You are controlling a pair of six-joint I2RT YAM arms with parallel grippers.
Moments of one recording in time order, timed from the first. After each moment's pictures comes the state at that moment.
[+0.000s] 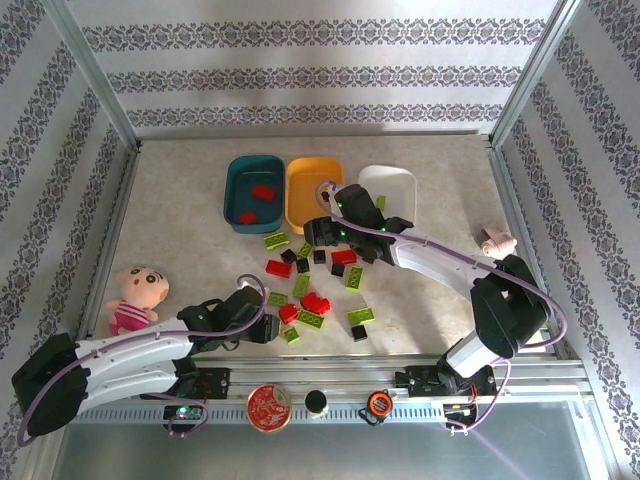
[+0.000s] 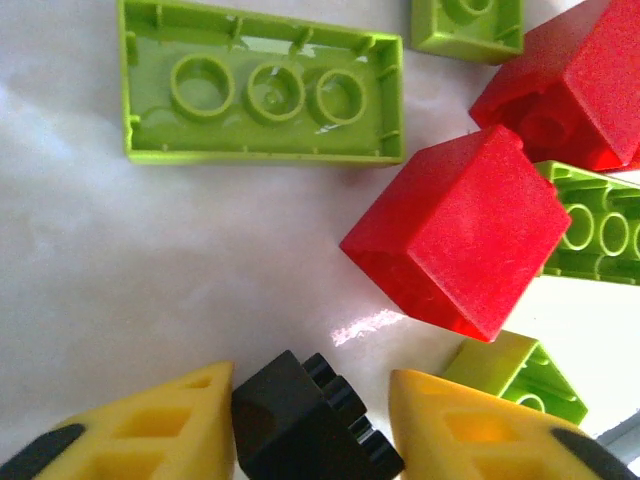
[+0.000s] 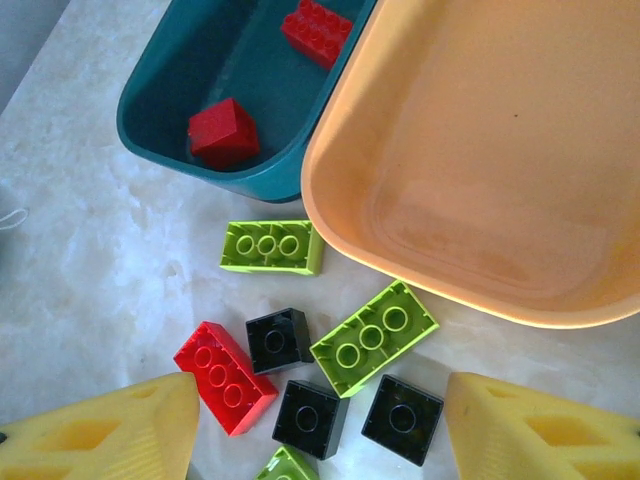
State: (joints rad) left arm -0.89 0.95 0.31 -0.35 0.00 -0.77; right arm 0.66 1.57 1.06 -0.21 -0.14 0.42
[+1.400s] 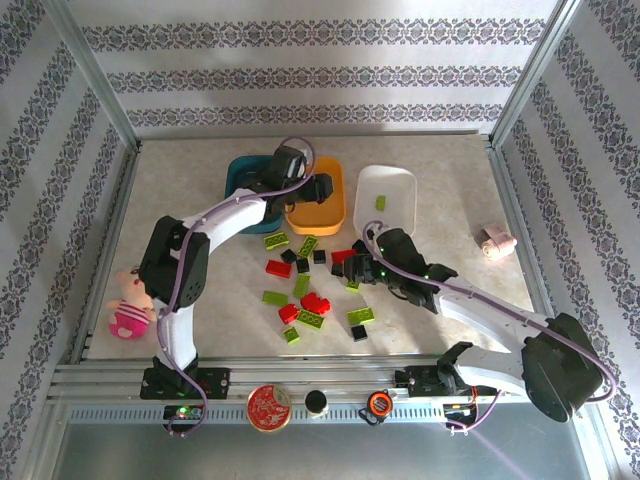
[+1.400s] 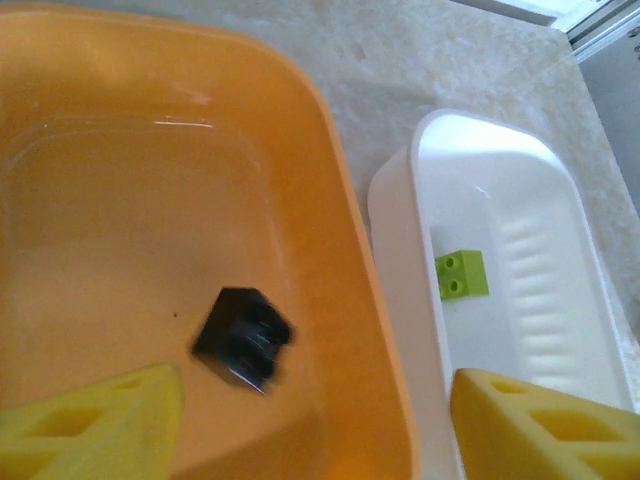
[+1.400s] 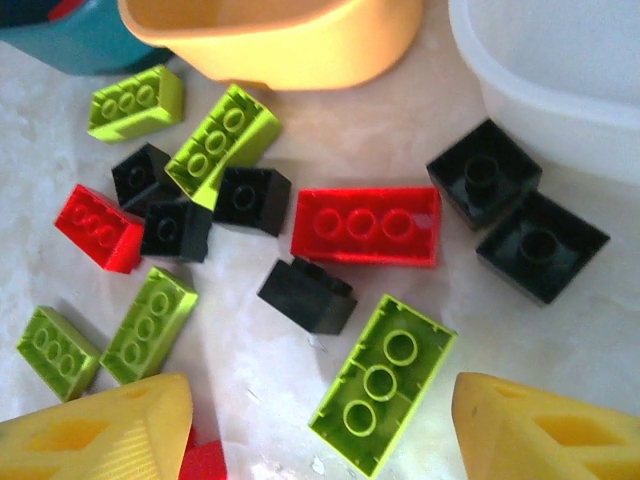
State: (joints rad) left arm -0.47 1.98 1.52 -0.21 0.14 -0.54; right arm 0.62 1.15 0.57 -0.19 -0.08 0.53
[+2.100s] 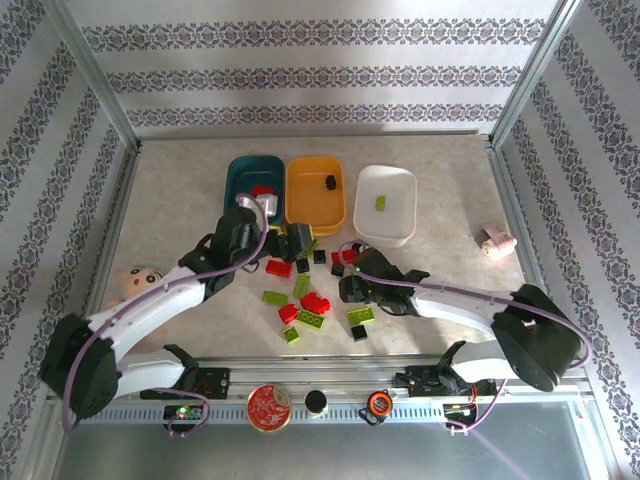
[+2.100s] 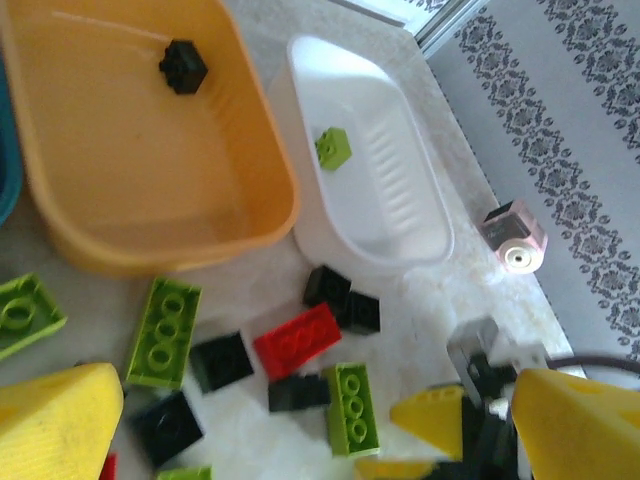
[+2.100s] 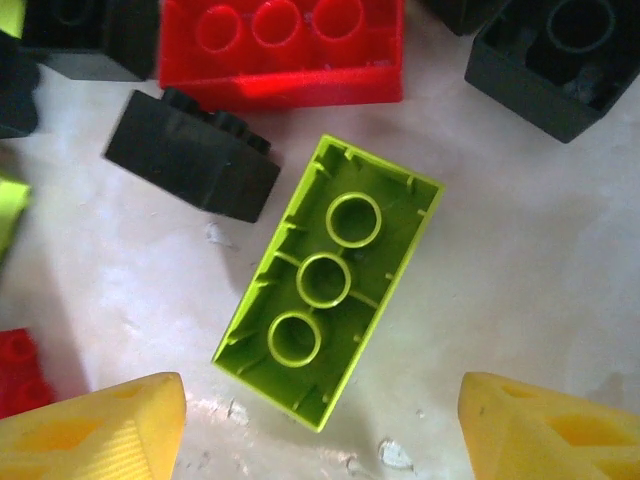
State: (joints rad) left arm -0.57 1.15 0.72 -0.03 0.15 -0.62; right arm 0.76 1.36 0.57 -0.24 0.09 0.63
